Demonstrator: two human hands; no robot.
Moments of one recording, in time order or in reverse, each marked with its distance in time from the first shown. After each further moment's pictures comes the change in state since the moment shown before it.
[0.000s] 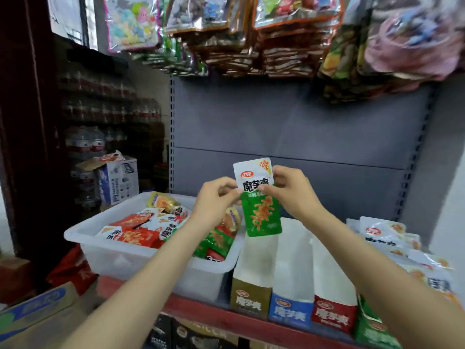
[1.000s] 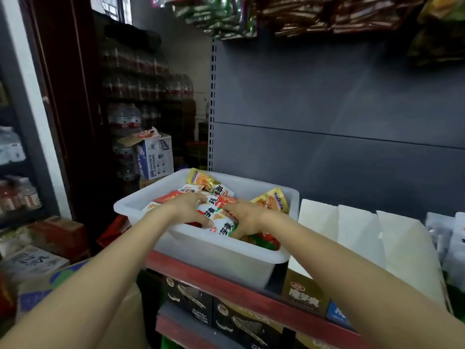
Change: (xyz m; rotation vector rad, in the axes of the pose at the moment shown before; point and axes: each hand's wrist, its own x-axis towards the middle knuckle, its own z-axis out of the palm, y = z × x) left_hand 0.003 -0.099 -0.140 0.822 -0.376 -0.517; right_hand 0.026 0.019 0.179 -0.662 -0.903 -0.042
